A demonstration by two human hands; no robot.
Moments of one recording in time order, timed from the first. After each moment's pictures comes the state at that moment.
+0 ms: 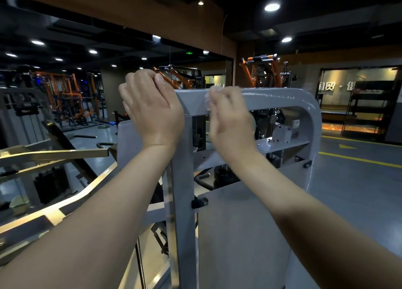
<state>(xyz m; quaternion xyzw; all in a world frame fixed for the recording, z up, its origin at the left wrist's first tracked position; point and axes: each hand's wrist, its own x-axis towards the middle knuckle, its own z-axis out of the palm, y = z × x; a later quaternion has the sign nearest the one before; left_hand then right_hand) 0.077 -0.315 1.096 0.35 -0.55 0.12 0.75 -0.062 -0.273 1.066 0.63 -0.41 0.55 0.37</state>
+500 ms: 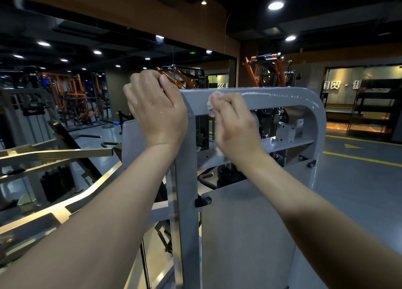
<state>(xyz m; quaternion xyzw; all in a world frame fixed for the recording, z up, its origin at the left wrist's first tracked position) 0.077 -0.311 1.094 0.36 -0.56 0.10 0.74 -0.076 -0.277 1.057 0.66 -0.40 0.50 0.39</state>
